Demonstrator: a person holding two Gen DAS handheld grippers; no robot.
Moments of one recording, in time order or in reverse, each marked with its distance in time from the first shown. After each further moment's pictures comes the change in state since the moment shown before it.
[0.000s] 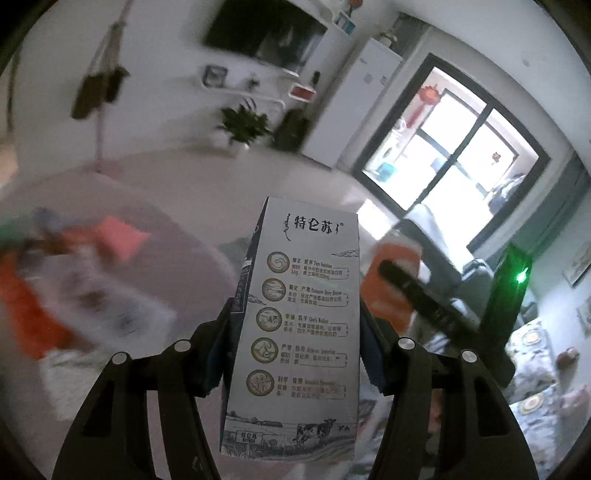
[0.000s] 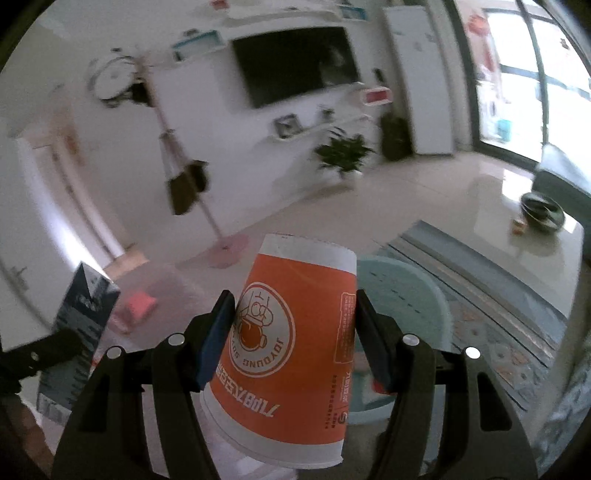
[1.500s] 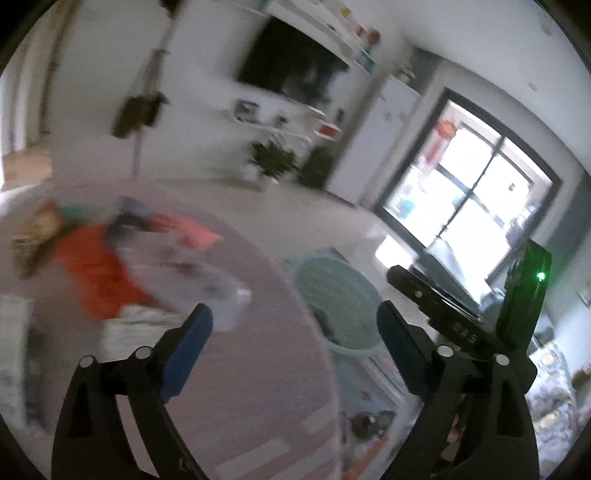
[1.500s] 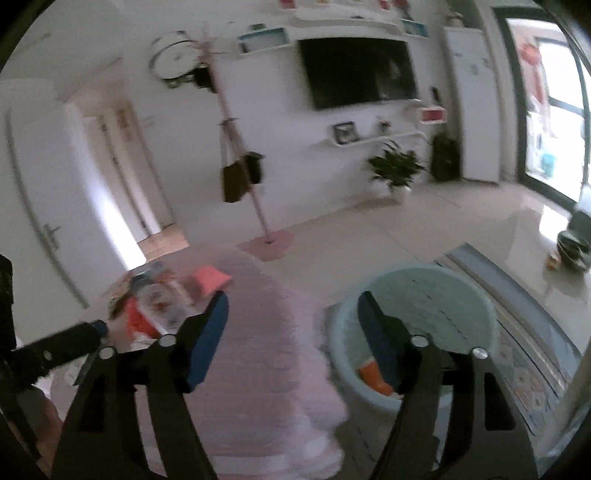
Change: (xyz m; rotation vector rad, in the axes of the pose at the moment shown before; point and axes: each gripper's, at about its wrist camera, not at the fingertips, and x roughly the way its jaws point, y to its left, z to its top) left arm -0.103 0.034 -0.055 -0.041 -0.211 0.134; right arm -0.039 0.094 -0.023 -0.188 -0.026 0.199
